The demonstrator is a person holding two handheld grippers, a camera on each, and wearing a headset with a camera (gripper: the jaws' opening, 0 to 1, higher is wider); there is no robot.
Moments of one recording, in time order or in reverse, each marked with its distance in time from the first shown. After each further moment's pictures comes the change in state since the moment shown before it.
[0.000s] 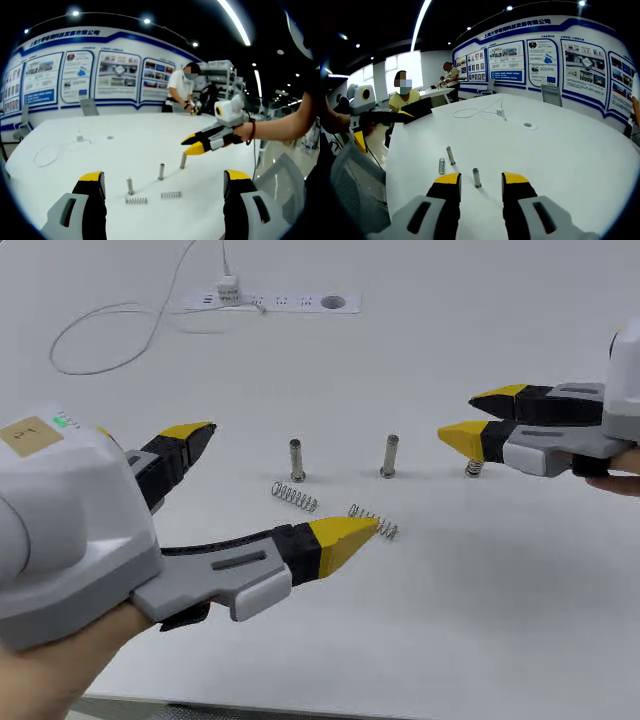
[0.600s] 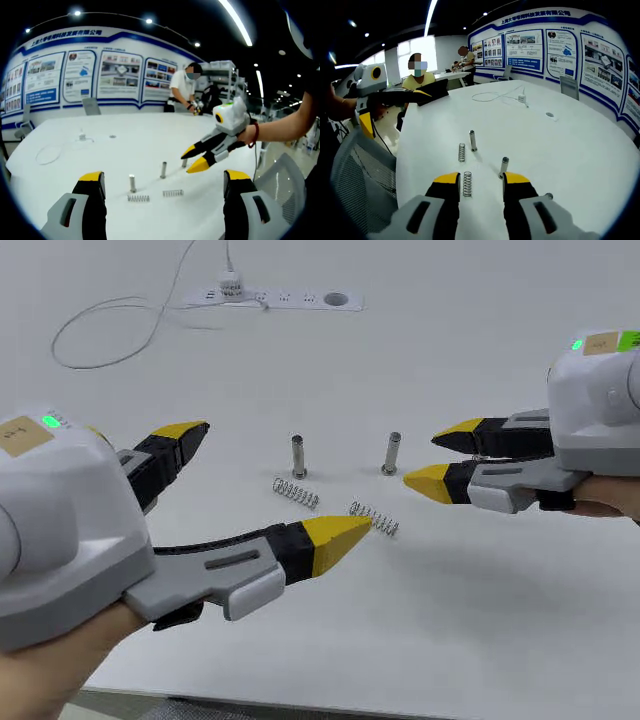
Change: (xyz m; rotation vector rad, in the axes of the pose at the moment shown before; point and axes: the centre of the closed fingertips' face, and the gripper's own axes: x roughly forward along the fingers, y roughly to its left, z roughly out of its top) left arm -0.005 0.004 -0.003 -0.006 0.000 0.016; right arm 0.019 0.049 -0.026 -0.065 0.132 0.113
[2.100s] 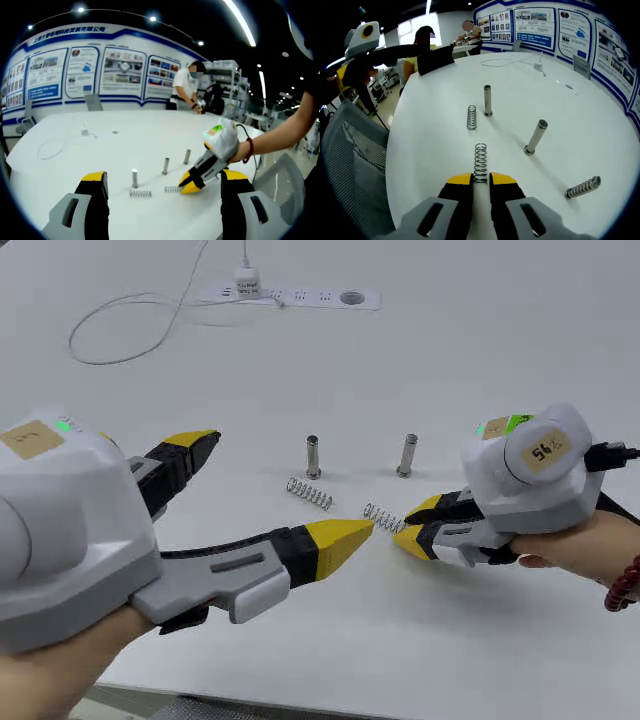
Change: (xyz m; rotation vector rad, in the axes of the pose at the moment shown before) left arm -0.004 0.006 -0.007 -0.027 0.021 0.015; right arm 0.048 0.021 -0.065 -0.018 0.226 0.051
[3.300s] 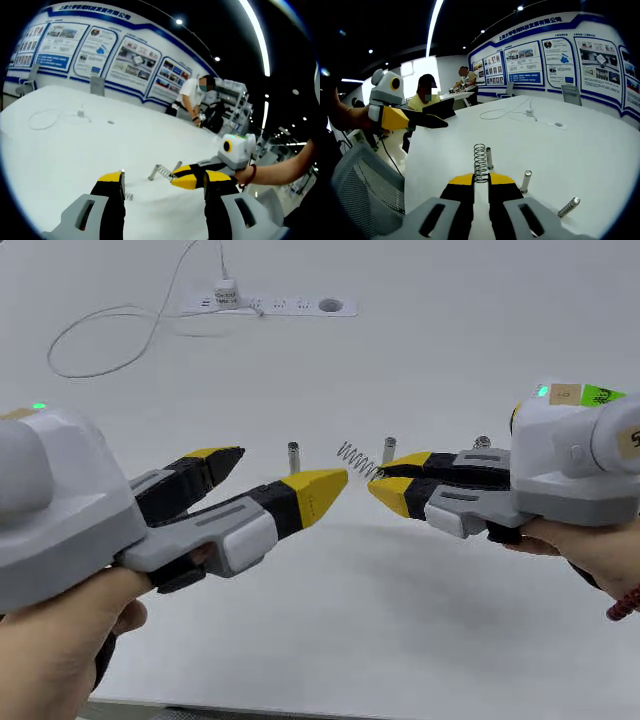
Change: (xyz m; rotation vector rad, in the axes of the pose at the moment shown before) left arm 0.017 -0.002 0.012 -0.286 -0.026 -0.045; right arm -0.058 0.010 0.077 0.072 -0.441 -0.006
